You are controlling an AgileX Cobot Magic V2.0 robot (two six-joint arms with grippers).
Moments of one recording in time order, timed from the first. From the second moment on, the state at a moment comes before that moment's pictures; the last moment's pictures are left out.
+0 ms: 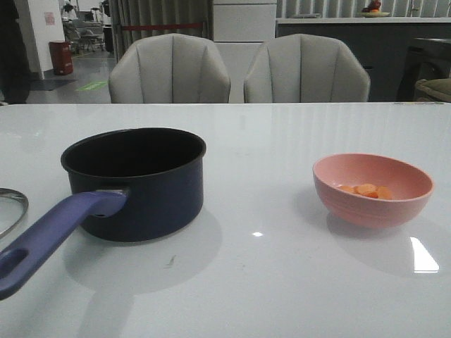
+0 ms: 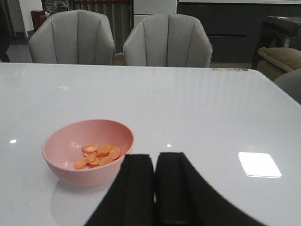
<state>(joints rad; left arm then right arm) -0.14 0.31 -0.50 -0.04 0.53 -0.08 0.07 -0.01 0.03 -0.08 0.10 0.14</state>
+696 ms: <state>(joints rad) -0.19 0.05 -0.33 0.00 0.40 -0.08 0.07 -0.01 0.03 -0.08 0.08 0.14</state>
